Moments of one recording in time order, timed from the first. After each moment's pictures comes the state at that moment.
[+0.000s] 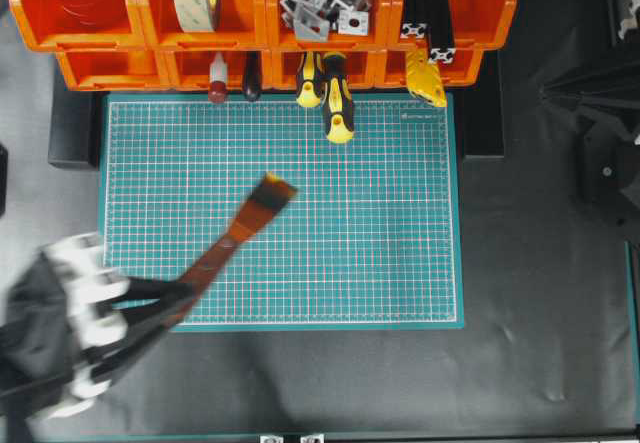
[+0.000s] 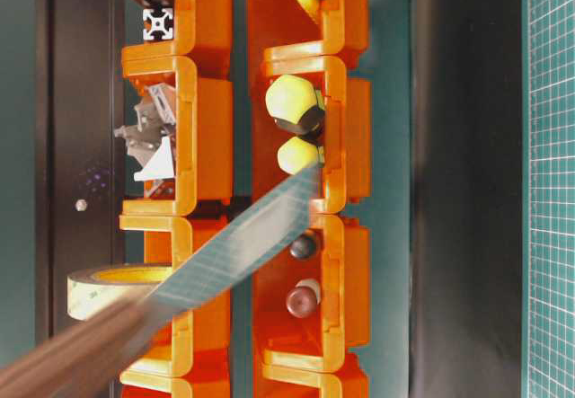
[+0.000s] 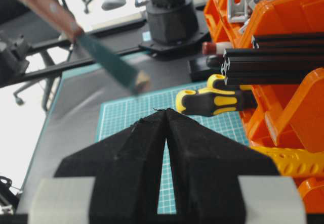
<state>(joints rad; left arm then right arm) -0.73 -0.20 0.27 0.97 1.04 -0.24 -0.02 -1.19 1.11 0.03 0.20 0.19</state>
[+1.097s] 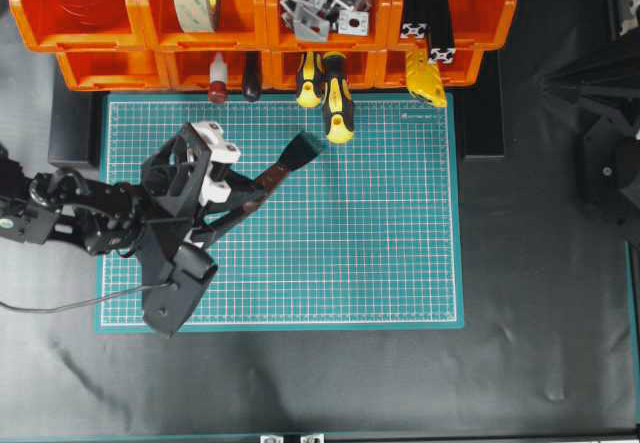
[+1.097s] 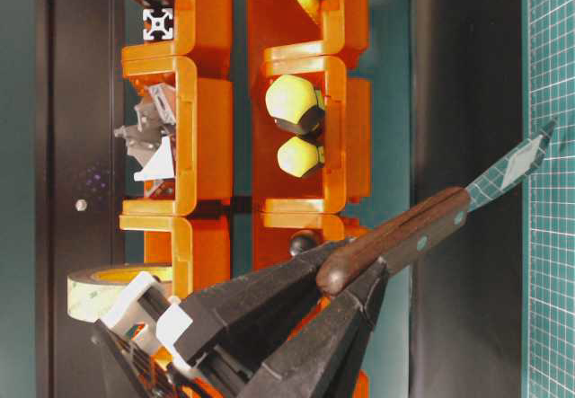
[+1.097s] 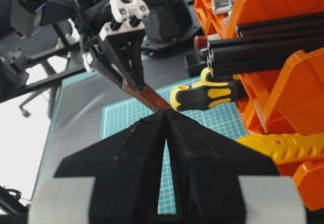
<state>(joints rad) -0.30 -0.13 0.59 0.97 0.44 -0.23 -0.05 -1.19 1.11 0.03 0.23 0.28</state>
